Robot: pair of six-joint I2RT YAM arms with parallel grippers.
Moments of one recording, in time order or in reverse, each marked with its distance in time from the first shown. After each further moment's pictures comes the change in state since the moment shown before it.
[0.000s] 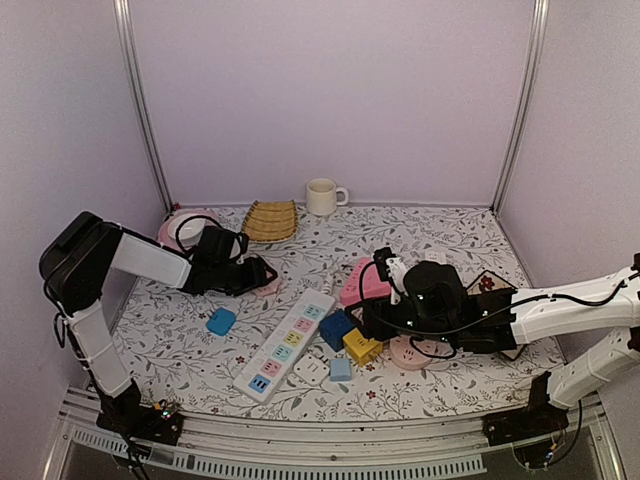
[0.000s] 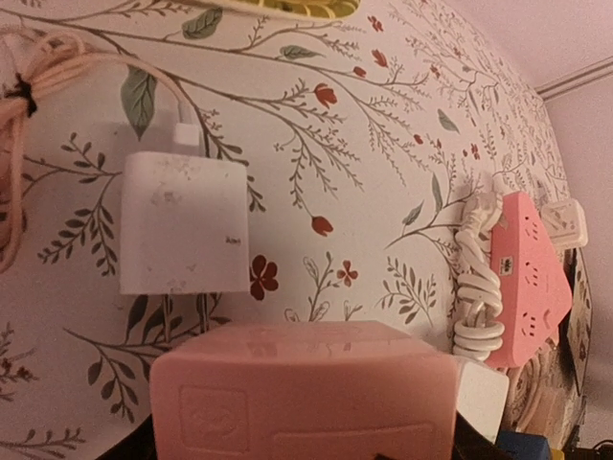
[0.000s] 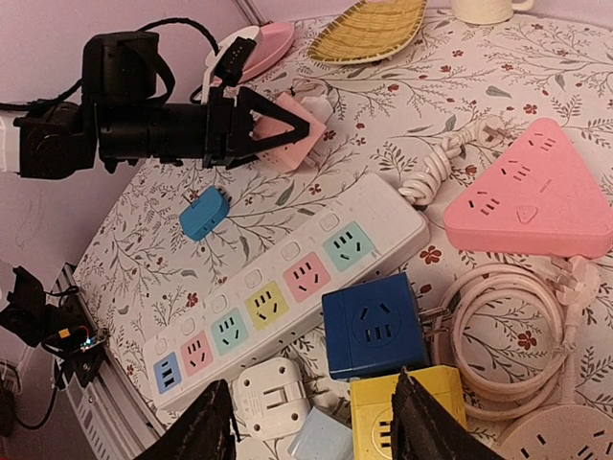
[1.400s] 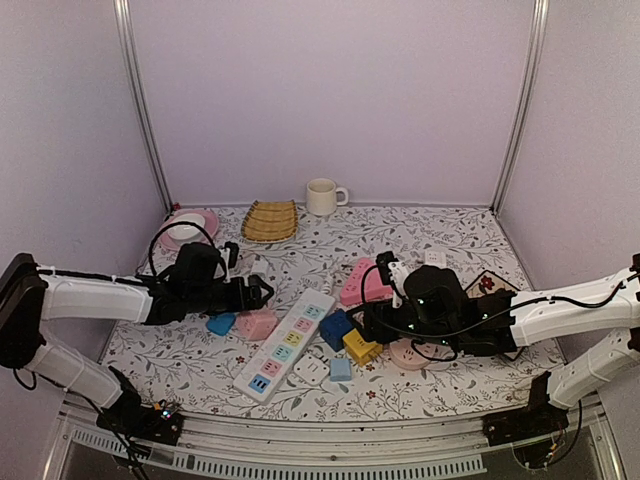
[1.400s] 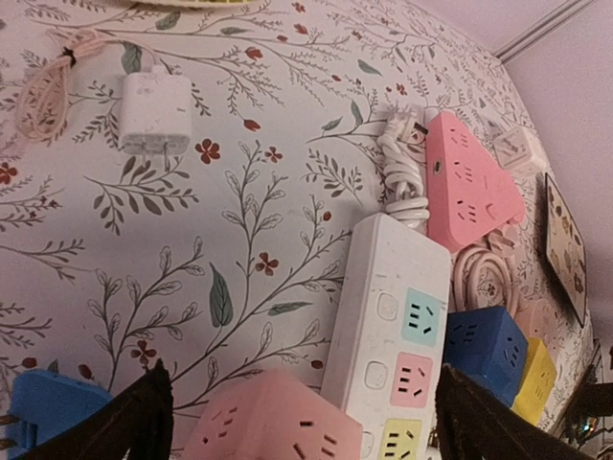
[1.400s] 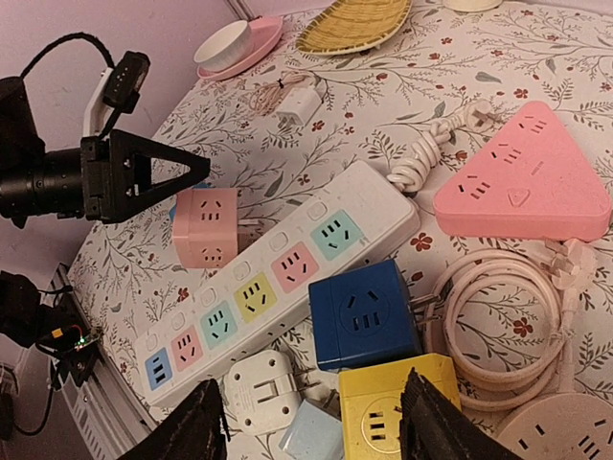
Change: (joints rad) left arm -0.181 -0.453 -0.271 -0.119 -0.156 0.011; right arm 0.000 -0.002 -0.025 0.004 0.009 0.024
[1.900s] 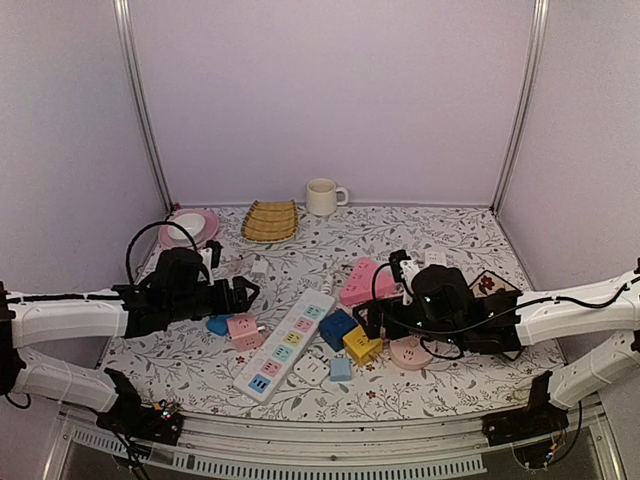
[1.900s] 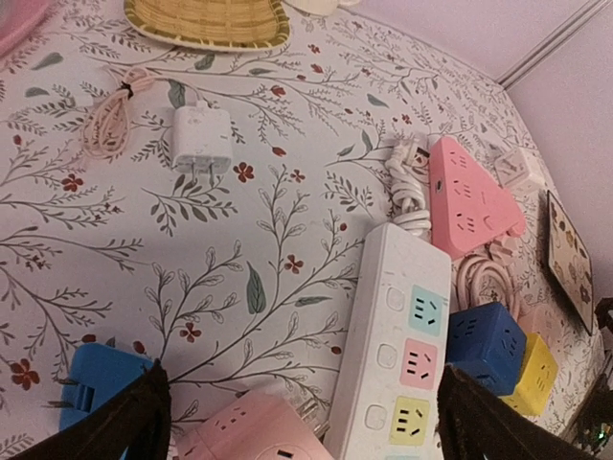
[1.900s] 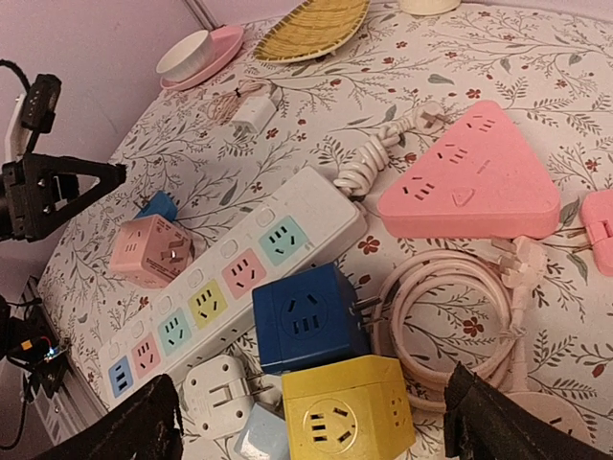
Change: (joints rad) left arm -0.022 -0.204 -0.079 -0.072 -0.111 0.013; right arm -0.033 -0.024 -0.031 -0.025 0.048 -0.006
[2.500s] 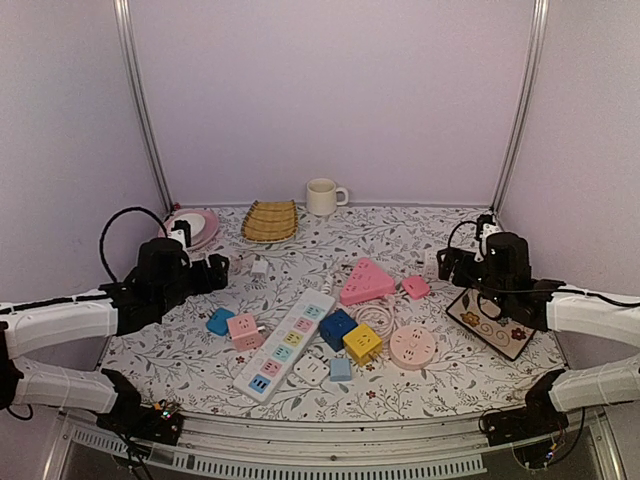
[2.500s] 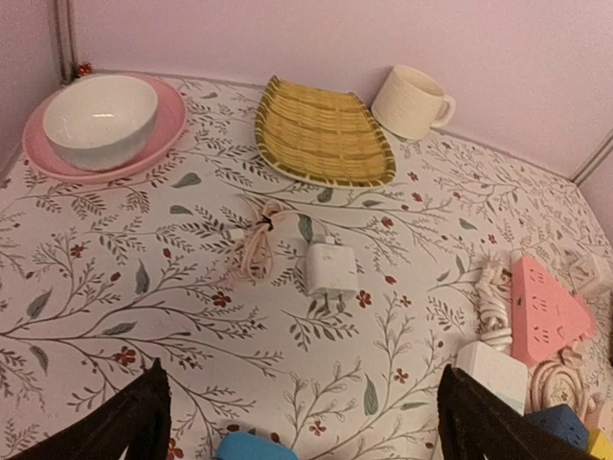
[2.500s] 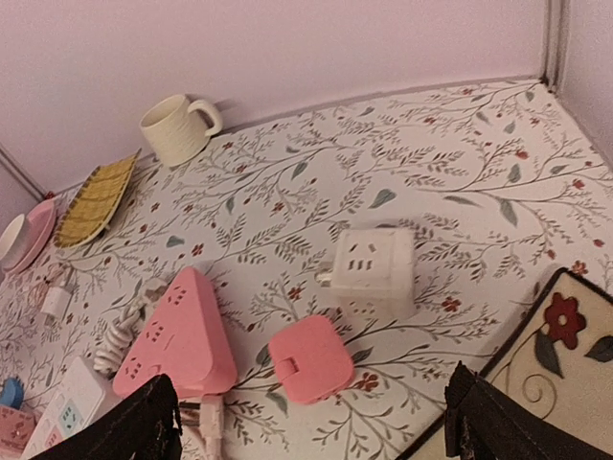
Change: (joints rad) left arm 0.088 -0.086 -0.005 0.041 -0.255 0.137; right arm -0.546 -0.184 -0.147 0.062 0.014 -0.173
